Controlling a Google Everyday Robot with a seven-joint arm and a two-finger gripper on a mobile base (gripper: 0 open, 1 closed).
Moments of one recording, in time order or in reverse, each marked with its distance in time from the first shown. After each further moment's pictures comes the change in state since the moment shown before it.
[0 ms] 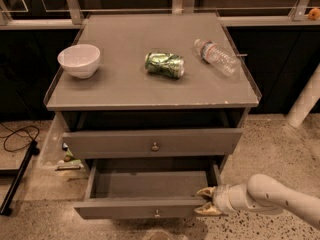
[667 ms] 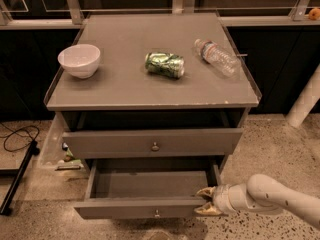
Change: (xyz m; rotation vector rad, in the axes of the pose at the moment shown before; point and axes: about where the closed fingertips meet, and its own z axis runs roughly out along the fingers) arm -0.002 0.000 0.000 0.000 0.000 0.000
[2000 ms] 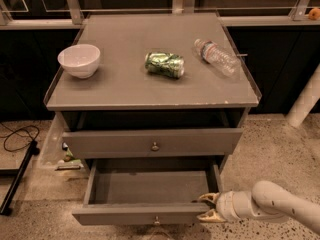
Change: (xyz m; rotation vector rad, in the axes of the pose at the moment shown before) arm 0.005 0.023 -0.008 -0.019 -0.022 0.002
